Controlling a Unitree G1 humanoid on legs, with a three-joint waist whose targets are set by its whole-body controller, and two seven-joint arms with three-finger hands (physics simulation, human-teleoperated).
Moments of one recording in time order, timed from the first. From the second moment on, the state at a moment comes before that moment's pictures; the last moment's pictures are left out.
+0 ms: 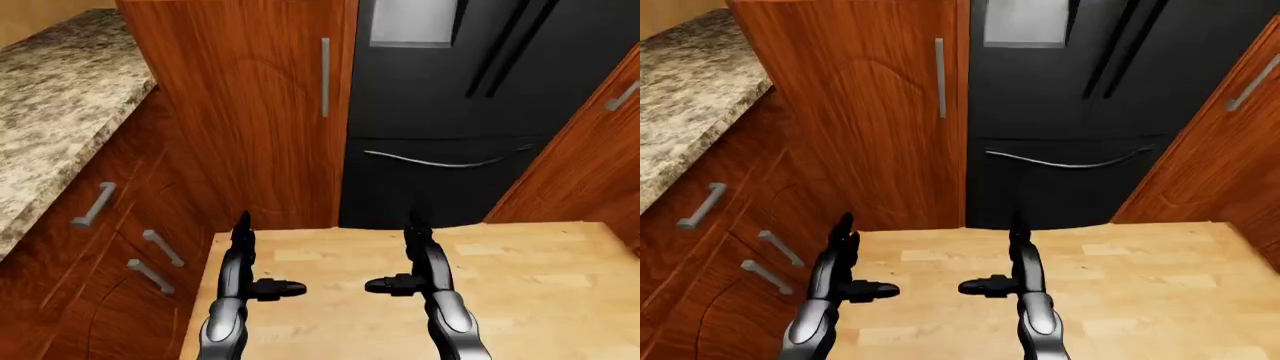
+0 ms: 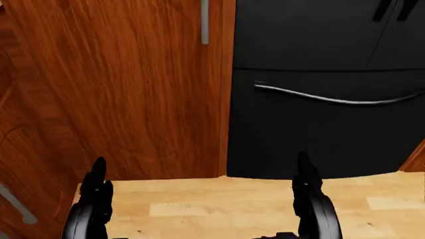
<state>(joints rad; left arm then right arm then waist) 0.03 0.02 0.04 0.09 -0.01 0.06 -0.04 0.03 -0.01 -0.04 0.09 0.01 0.06 0.04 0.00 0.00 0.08</state>
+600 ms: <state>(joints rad) 0.01 0.03 0.11 -0.36 -0.05 0.26 0.02 0.04 -0.03 -0.08 -0.40 0.06 0.28 0.03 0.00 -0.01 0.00</state>
